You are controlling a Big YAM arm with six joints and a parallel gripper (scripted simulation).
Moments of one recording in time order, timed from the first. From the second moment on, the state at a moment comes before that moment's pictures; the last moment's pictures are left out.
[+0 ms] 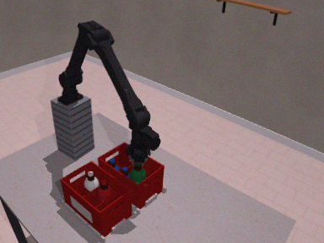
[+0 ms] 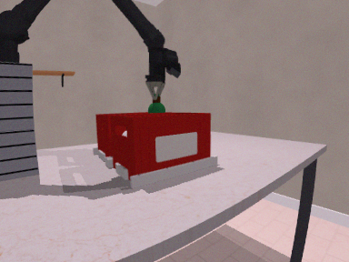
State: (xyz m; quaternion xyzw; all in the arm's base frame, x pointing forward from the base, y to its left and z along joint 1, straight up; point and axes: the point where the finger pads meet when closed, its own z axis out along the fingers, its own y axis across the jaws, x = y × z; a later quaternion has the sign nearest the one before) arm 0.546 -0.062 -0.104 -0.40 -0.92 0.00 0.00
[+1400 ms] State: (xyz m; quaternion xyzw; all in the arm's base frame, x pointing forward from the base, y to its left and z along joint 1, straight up) arm 0.541 -0.062 -0.147 -0.40 -0.92 0.00 0.01
